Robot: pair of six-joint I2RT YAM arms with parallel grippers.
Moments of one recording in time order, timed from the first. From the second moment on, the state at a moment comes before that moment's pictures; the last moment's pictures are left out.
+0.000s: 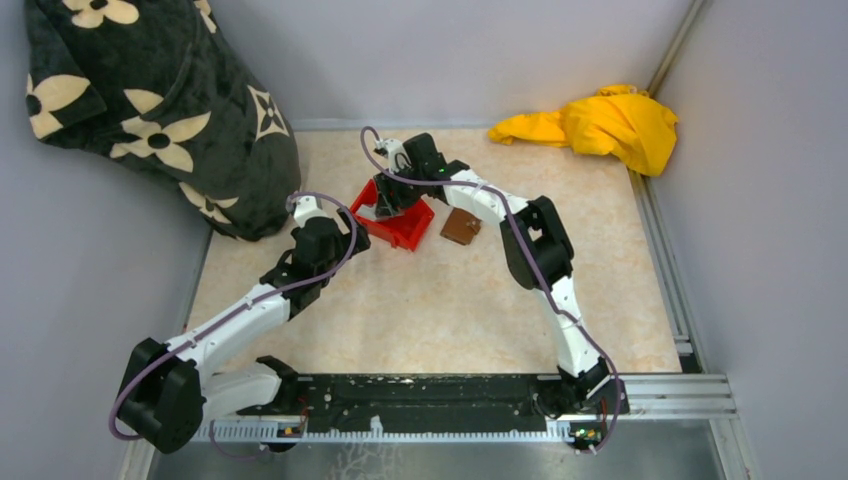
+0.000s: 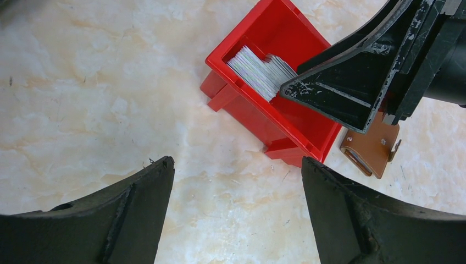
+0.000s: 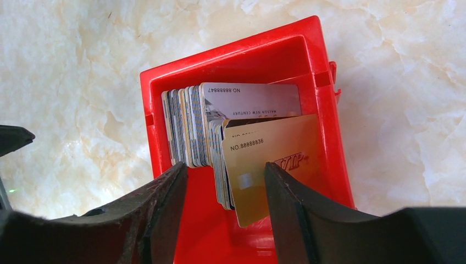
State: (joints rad) left arm -0.53 1.11 0.59 0.04 -0.45 -0.69; right arm 0.64 2.29 1.91 -0.34 -0.48 0.05
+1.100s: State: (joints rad) left arm -0.53 1.11 0.59 0.04 -0.43 -0.69; right arm 0.63 2.29 1.91 -0.34 -0.49 0.06
